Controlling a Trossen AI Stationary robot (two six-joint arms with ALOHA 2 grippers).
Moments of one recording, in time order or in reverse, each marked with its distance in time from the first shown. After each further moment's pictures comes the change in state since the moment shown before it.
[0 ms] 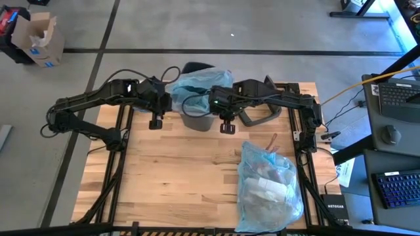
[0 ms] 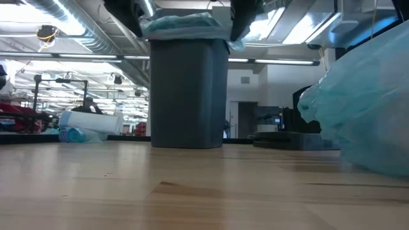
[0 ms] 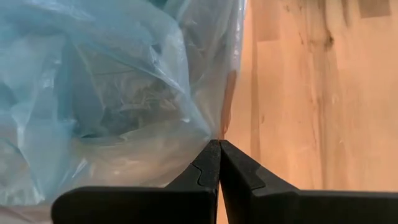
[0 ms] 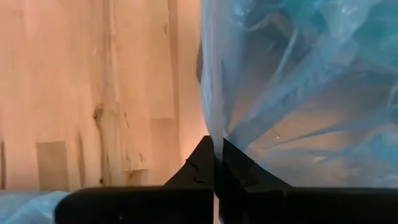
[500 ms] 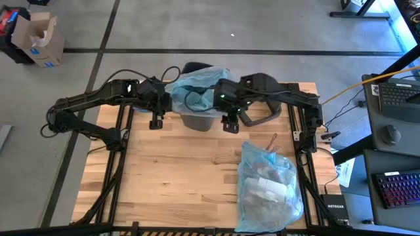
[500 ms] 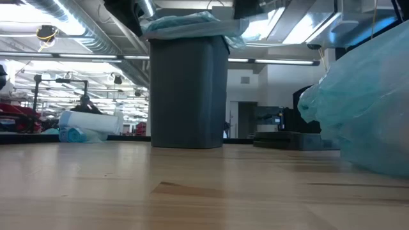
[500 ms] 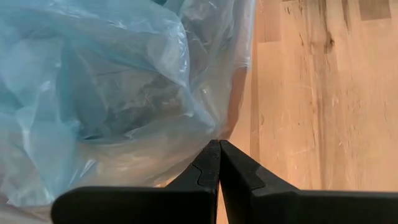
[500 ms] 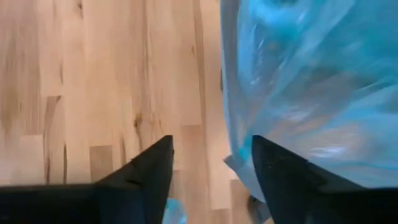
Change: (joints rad) left arm 0.000 0.000 0.000 0.002 -0.005 -0.011; right arm 0.000 -0.010 0.139 -0.091 -0.120 0.065
